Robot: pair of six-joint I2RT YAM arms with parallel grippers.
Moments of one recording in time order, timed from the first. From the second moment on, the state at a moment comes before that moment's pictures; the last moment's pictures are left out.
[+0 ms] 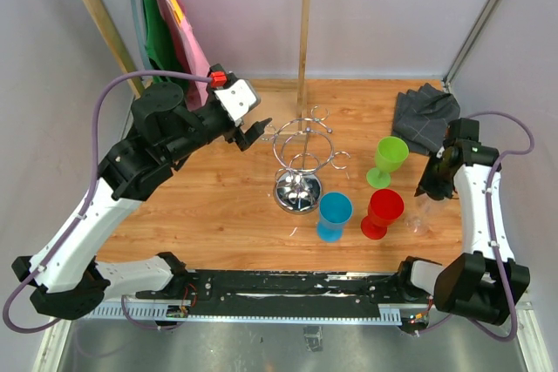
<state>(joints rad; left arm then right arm) -0.77 1.11 1.56 -0.51 0.06 0.46 -0.23 1.17 1.10 -1.15 -0.04 0.23</state>
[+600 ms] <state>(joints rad) -0.77 1.12 1.56 -0.51 0.06 0.46 -0.20 1.14 1.06 -1.11 0.02 0.27</state>
